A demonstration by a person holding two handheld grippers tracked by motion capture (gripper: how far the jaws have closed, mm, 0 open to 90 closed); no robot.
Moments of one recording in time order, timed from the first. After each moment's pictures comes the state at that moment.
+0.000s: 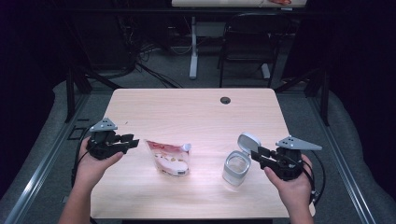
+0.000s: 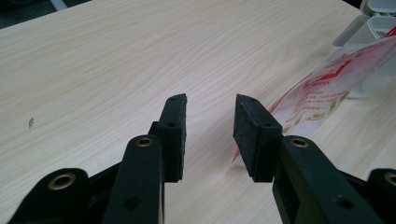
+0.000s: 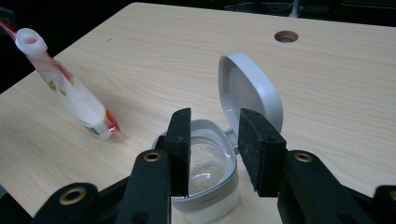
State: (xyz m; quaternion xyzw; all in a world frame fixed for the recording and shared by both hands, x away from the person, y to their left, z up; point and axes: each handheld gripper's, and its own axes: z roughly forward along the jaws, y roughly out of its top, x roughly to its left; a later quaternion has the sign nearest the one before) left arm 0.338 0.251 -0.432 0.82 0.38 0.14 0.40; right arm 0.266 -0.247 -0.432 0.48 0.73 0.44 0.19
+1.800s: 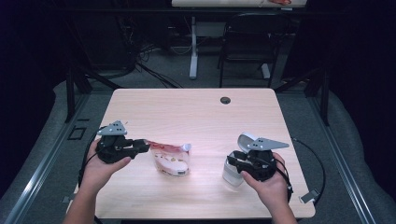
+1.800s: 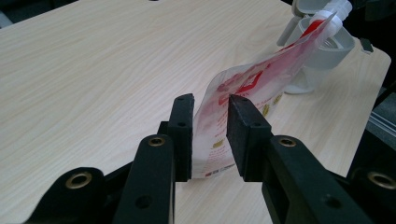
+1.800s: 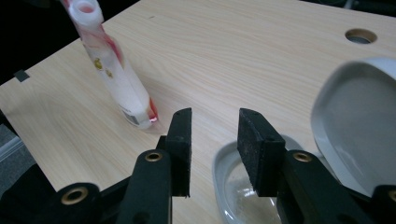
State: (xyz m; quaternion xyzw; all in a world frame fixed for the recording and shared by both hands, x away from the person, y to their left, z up) left arm 0.328 0.224 -0.429 0.84 0.32 0.09 0.43; right arm 0.278 -0.192 -0.445 0.42 0.78 0.44 0.15
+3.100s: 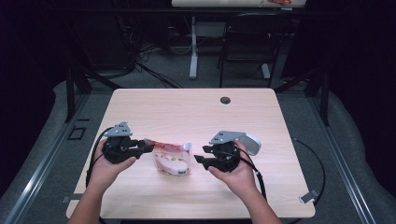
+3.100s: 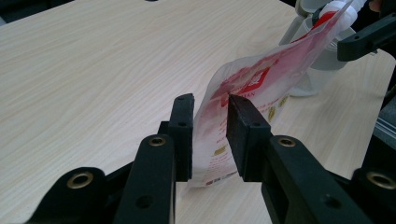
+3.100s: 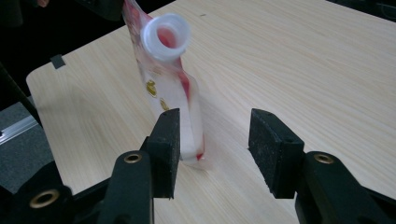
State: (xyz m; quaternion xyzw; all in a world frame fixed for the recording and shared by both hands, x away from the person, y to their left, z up) left arm 0.334 0.216 -0.442 0.84 0.32 0.09 0.44; right arm 0.311 -0.112 -0.451 0.33 0.83 0.44 0.11
